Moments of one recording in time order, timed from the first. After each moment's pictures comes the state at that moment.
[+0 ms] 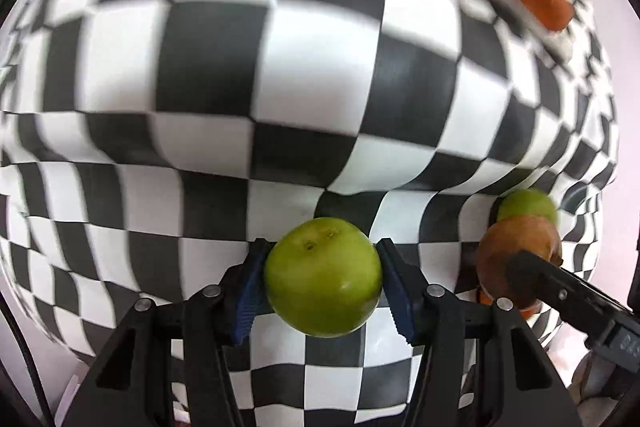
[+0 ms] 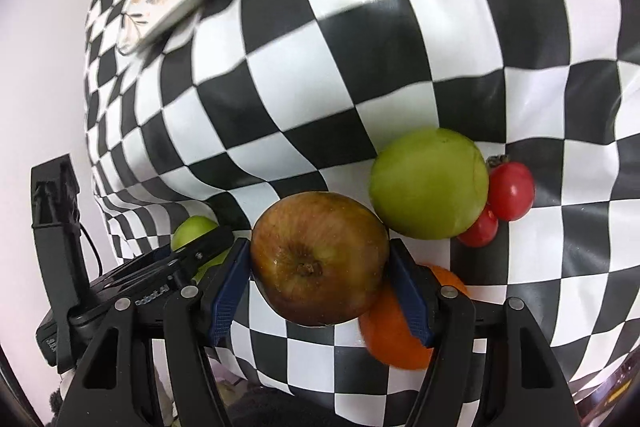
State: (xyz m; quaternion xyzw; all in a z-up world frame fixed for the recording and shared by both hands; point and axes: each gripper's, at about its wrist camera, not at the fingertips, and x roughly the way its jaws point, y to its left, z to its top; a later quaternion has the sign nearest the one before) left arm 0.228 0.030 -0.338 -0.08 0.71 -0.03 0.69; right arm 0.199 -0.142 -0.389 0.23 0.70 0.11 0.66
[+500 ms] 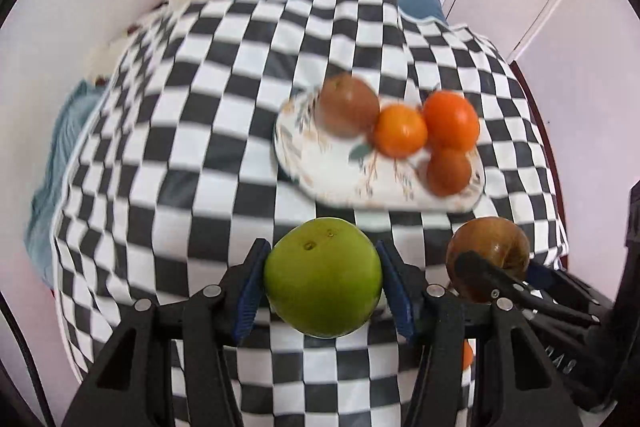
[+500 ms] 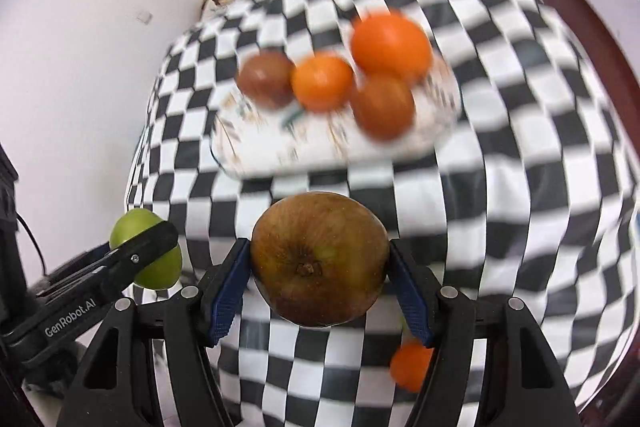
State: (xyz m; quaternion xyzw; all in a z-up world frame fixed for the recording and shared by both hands) left arm 0.274 -0.003 -0.194 -0.02 0.56 -0.03 0.83; right arm 0.250 -0.121 -0.273 0.16 0.57 0.11 0.80
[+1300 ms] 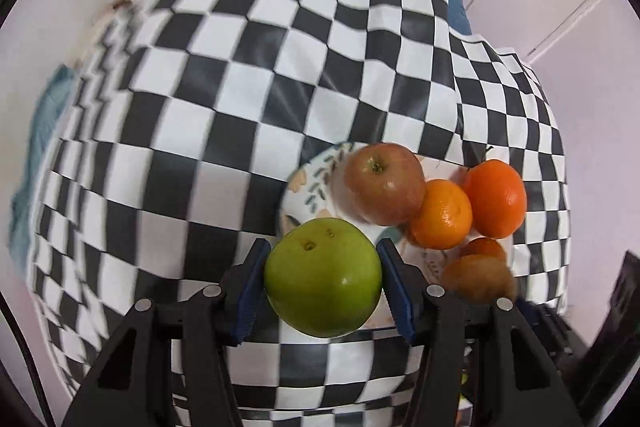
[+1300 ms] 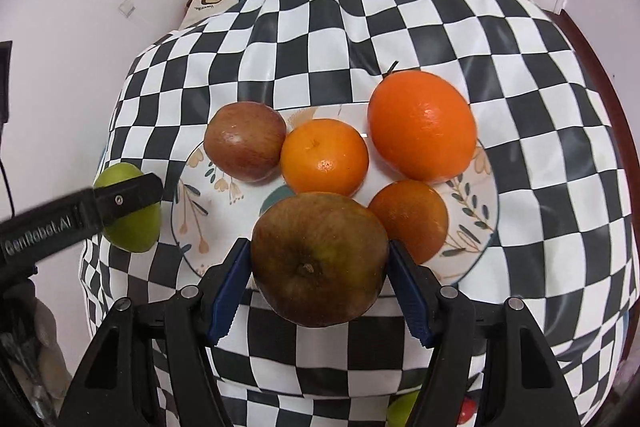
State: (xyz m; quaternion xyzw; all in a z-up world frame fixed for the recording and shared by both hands) left arm 0.379 0.015 -0.244 -0.09 0.62 -0.04 0.78; right arm 0.344 -0.095 -0.301 0.11 0.57 0.08 0.81
